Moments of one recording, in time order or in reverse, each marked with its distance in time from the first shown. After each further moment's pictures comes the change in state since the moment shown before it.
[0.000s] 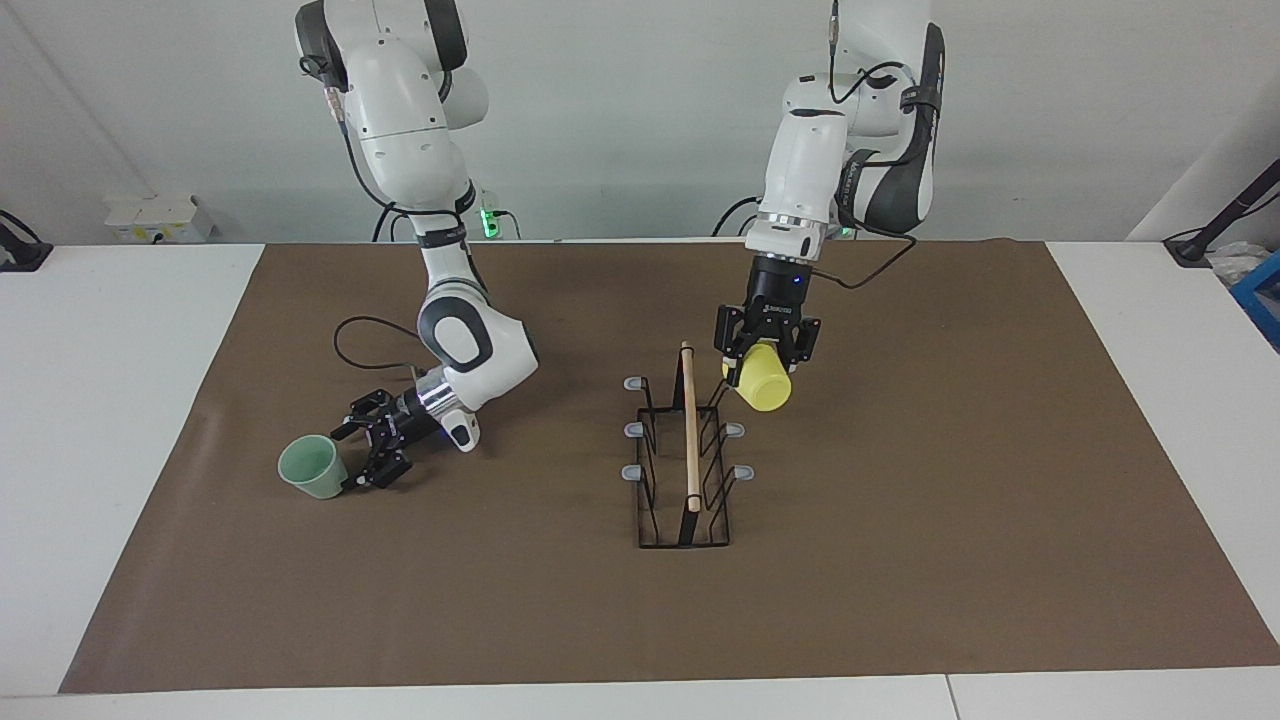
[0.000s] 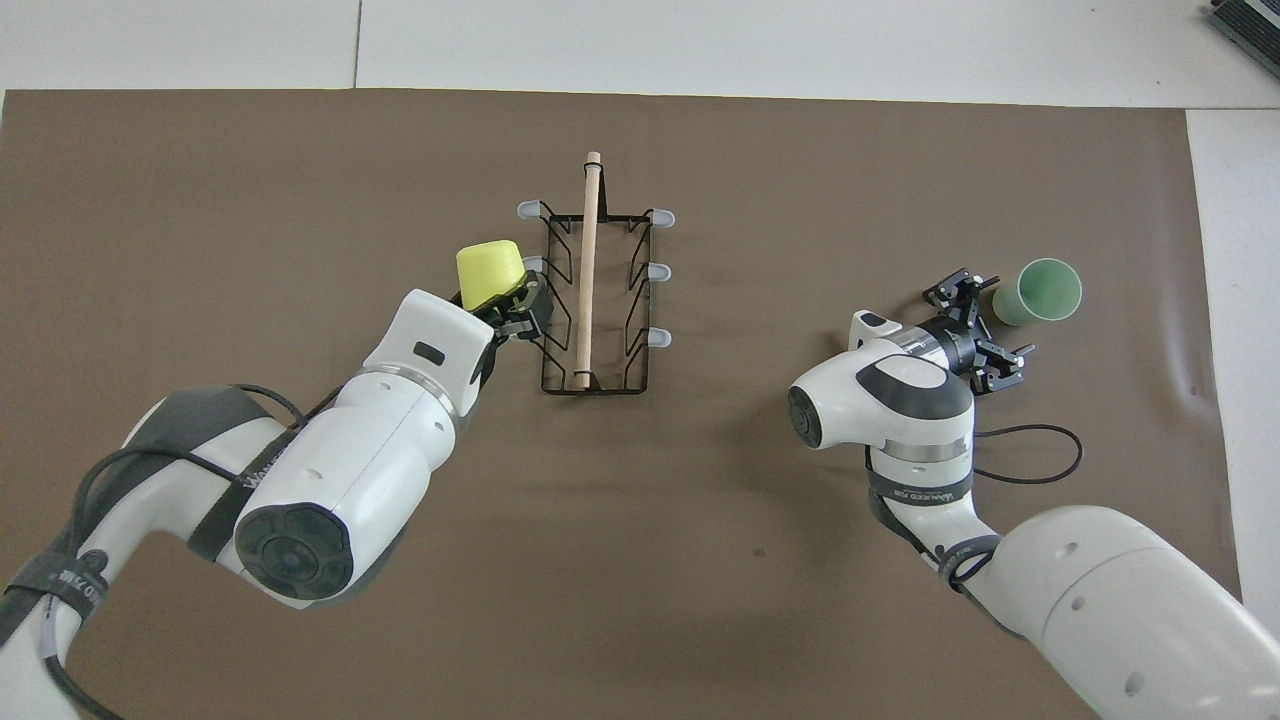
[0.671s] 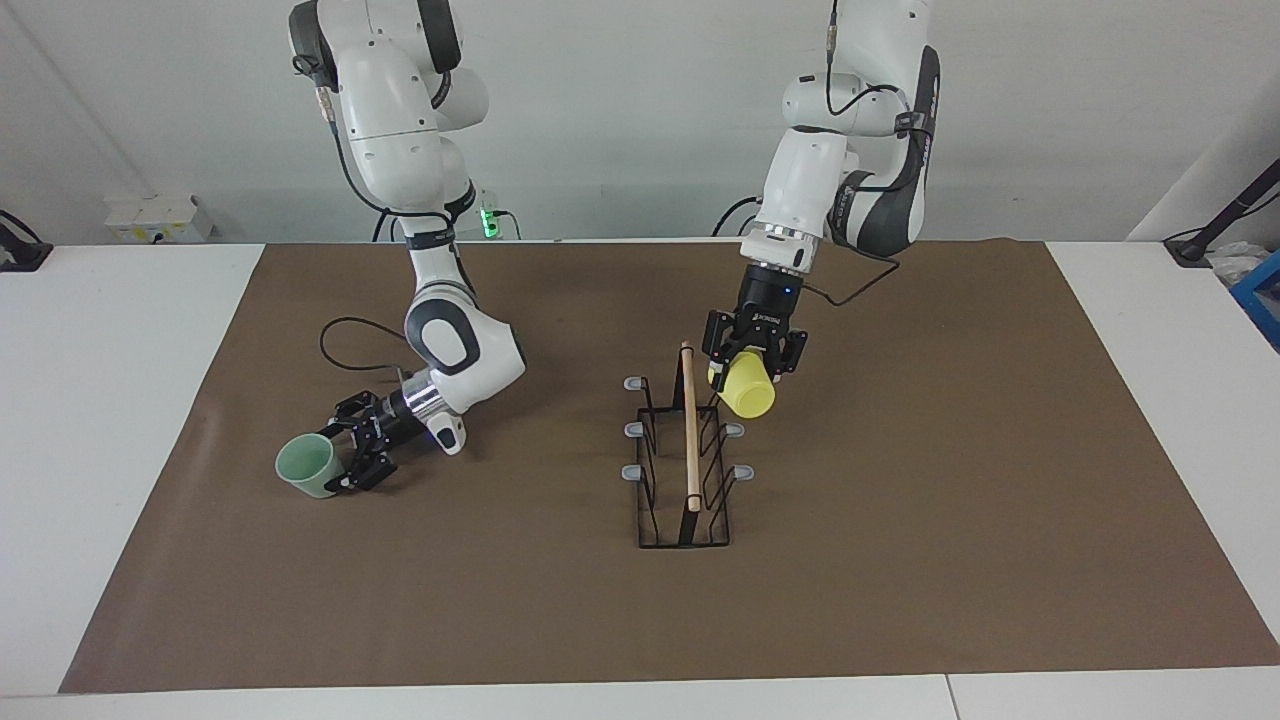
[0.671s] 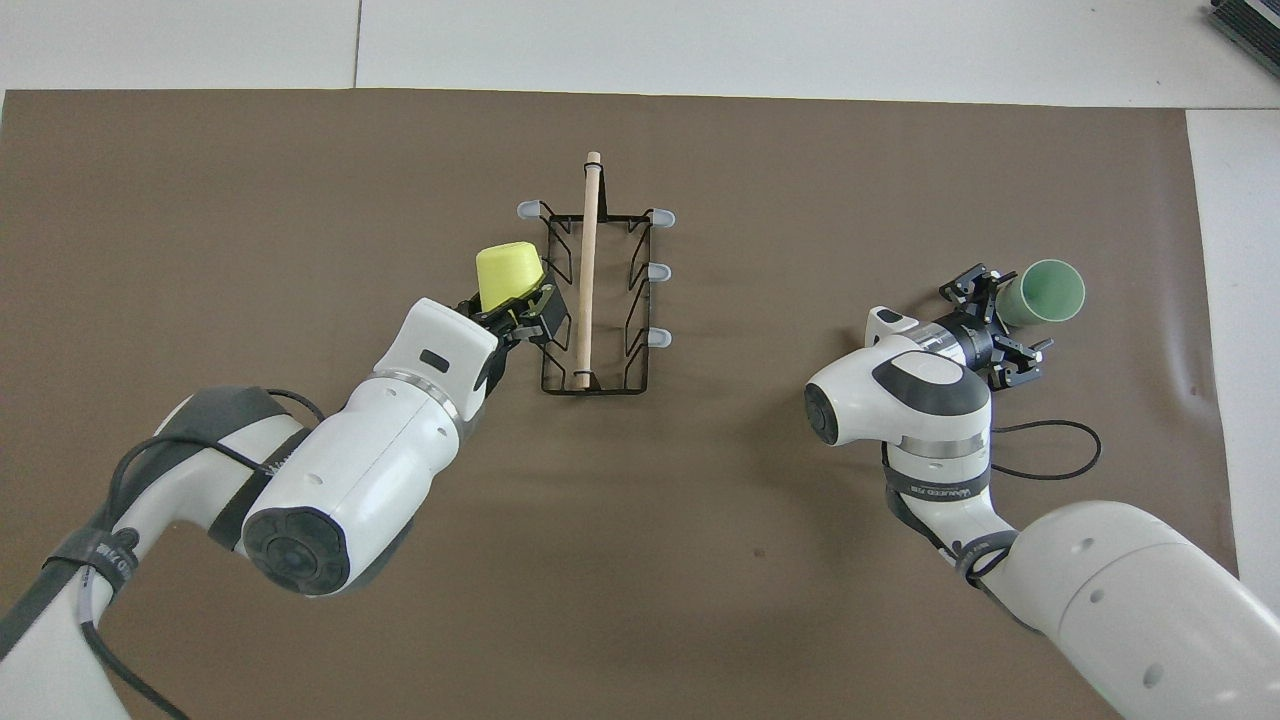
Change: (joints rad) left arm 0.005 0.043 0.006 -0.025 0.001 0.139 0.000; right arm -0.034 0.000 0.000 -0.001 -0.053 0.001 0.000
